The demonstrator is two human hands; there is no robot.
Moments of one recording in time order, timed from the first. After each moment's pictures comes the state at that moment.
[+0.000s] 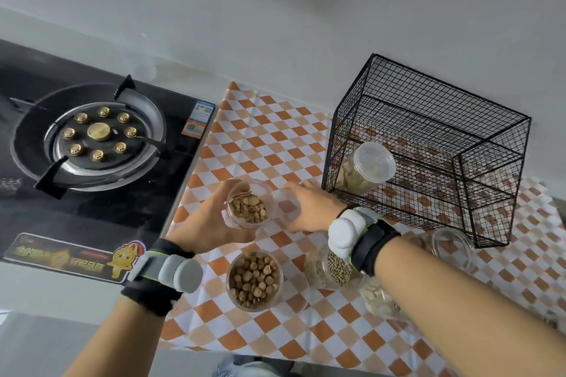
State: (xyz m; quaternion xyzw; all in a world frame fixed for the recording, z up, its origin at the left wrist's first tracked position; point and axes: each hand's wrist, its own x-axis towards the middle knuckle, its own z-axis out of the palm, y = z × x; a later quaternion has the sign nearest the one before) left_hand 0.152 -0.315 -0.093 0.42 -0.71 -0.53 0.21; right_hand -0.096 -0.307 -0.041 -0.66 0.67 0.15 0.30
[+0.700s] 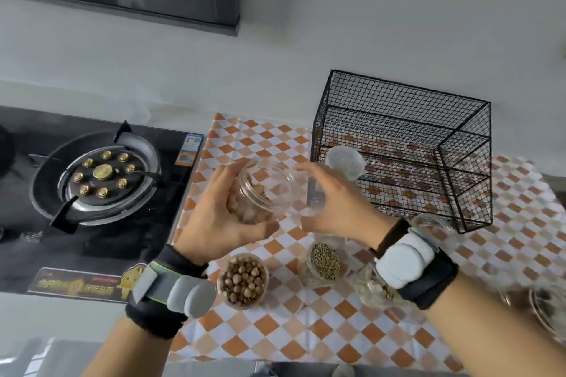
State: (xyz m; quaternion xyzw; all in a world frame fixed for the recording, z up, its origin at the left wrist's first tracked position) left_hand 0.108 -0.283 0.032 0.37 -0.74 -0.42 0.37; right_hand -0.136 -0.239 0.054 -0.70 0.65 -0.16 0.25
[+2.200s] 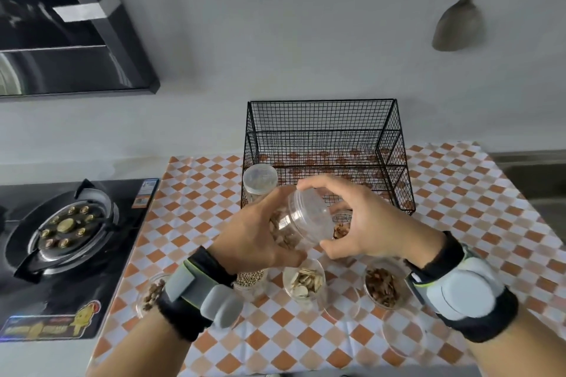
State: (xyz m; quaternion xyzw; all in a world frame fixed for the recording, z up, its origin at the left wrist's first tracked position) left_hand -0.092 -0.187 0.098 0.30 -0.87 -0.33 0.19; right_hand -0.309 -0.096 0.136 -0.71 0.57 -0.28 0.31
